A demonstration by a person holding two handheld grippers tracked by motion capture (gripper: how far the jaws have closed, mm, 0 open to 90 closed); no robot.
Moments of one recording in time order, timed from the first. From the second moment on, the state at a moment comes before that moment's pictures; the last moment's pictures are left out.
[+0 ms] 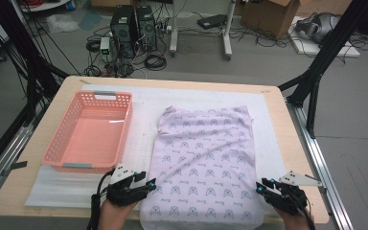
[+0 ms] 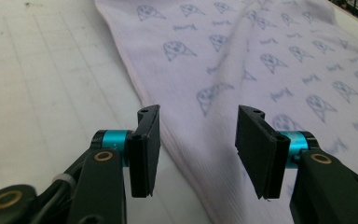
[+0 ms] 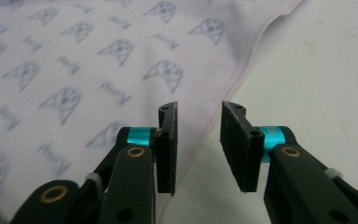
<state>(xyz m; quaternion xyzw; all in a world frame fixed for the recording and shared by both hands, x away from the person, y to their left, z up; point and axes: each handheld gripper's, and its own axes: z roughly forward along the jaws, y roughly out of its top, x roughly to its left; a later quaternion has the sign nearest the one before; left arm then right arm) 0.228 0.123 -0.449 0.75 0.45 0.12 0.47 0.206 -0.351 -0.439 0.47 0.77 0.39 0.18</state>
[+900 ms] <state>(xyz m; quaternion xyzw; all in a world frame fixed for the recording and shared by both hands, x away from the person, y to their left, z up) 0.210 0.135 -0.449 0.74 0.44 0.13 0.49 0.208 -0.352 -0.438 0.45 0.78 0.38 0.18</state>
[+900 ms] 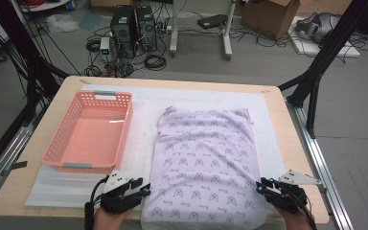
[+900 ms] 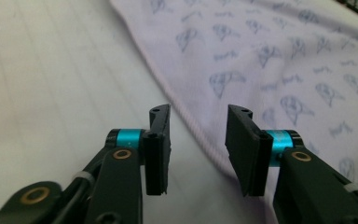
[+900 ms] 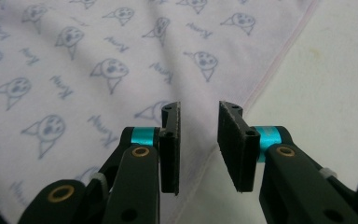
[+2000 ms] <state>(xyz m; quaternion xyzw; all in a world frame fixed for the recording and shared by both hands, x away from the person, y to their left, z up) 0.260 0.109 -0.450 0.77 0.44 0.13 0.45 0.230 -0.345 -0.447 0.46 0.79 0.38 0.16</state>
